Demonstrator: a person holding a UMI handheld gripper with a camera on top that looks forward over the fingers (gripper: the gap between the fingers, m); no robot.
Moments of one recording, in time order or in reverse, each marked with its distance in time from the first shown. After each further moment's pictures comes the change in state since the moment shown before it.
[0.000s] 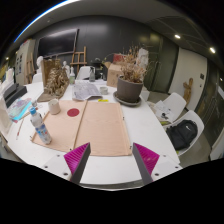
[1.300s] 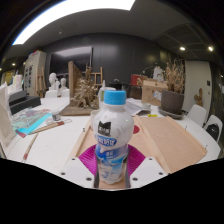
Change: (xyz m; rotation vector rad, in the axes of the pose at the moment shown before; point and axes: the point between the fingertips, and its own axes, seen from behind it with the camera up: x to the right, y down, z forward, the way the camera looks) arm -0.345 -0.018 0.151 0.304 -0.103 0.042
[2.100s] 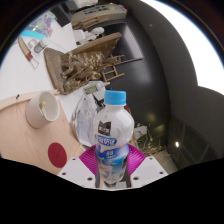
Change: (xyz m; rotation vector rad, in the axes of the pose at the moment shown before) arm 0.107 -0.190 0.157 0.062 0.346 -1.143
